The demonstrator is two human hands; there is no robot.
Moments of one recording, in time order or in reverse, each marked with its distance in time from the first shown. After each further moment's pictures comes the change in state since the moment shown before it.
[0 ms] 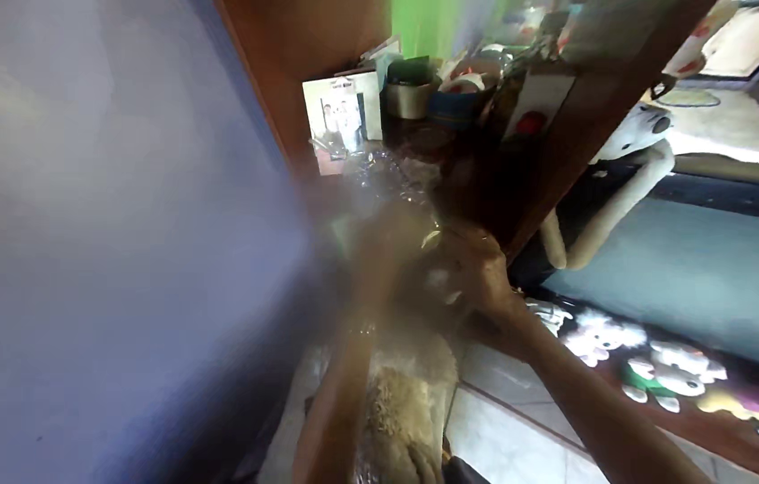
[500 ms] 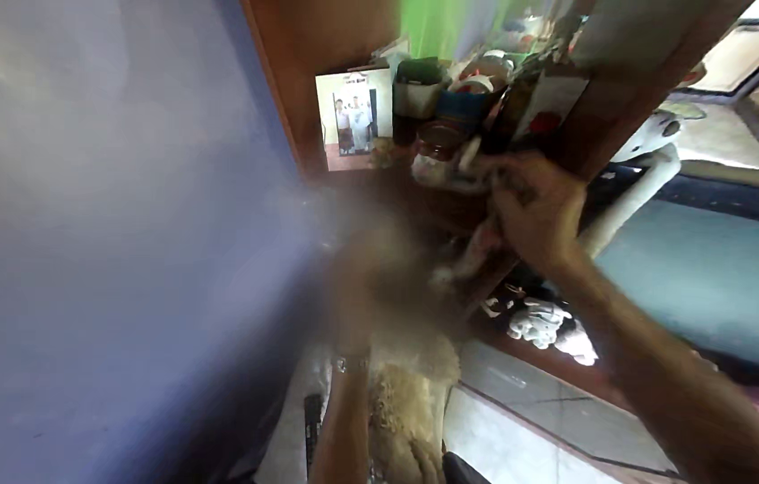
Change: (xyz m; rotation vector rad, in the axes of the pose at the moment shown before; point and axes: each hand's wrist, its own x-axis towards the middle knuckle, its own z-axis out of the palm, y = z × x) left_hand -0.023 -0.034 -0.053 -0.138 0.249 0.149; right_hand 0.089 -0.037 -0.074 0.164 0.043 0.009
